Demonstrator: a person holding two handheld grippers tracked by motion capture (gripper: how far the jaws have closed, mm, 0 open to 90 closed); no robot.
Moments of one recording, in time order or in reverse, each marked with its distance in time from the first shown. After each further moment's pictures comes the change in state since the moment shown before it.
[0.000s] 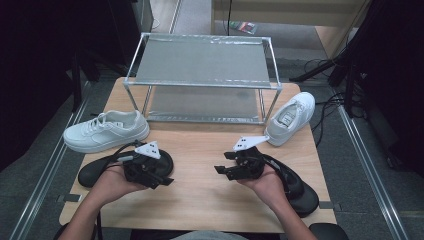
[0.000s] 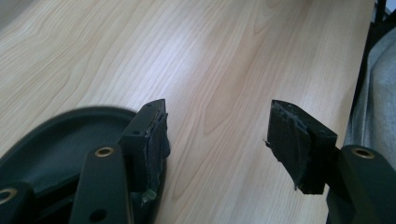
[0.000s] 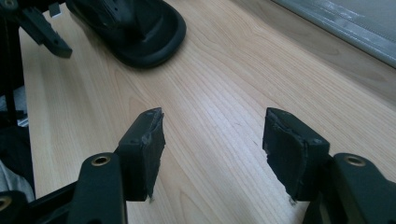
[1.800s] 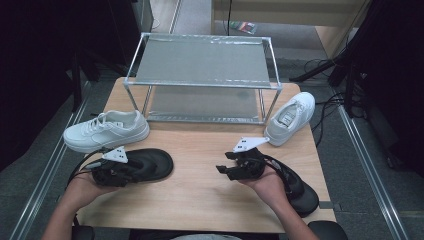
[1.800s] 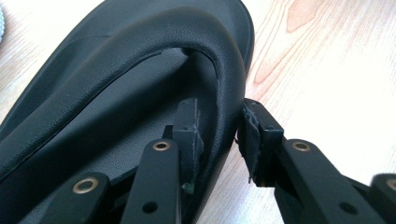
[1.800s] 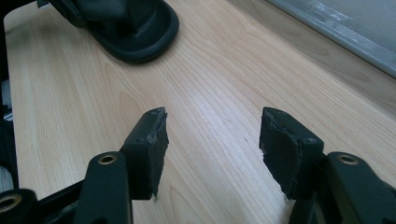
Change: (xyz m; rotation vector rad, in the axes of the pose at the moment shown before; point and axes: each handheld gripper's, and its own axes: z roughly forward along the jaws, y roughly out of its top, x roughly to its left) left arm 0.040 -0.079 -0.022 0.030 0.093 -0.061; right arm 0.001 -0.002 -0.001 0.003 -0.032 -0.027
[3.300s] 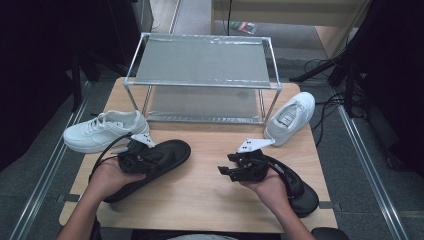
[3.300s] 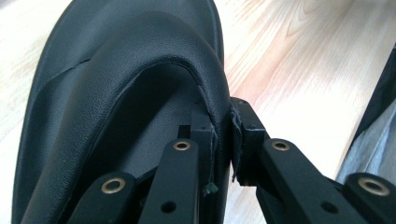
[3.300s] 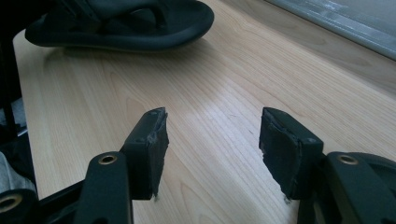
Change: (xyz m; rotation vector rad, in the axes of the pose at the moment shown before) left arm -0.029 0.089 0.013 0.034 -0.073 -0.117; right arm 0.002 -0.007 -0.008 -0.020 0.000 0.086
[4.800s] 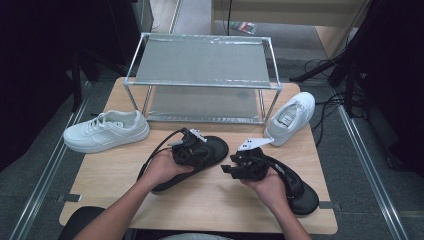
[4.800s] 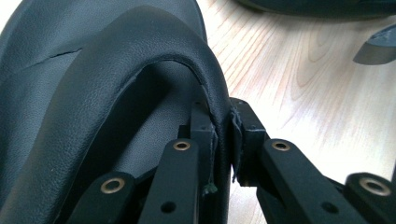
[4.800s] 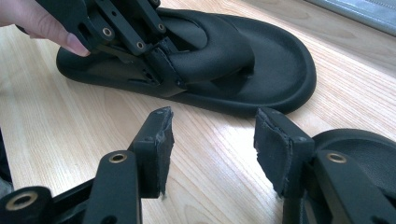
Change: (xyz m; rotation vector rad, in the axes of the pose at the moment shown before) left arm -0.024 0.081 0.102 0.059 -0.079 0.034; right arm -0.009 -0.004 0.007 0.052 -0.048 0.066
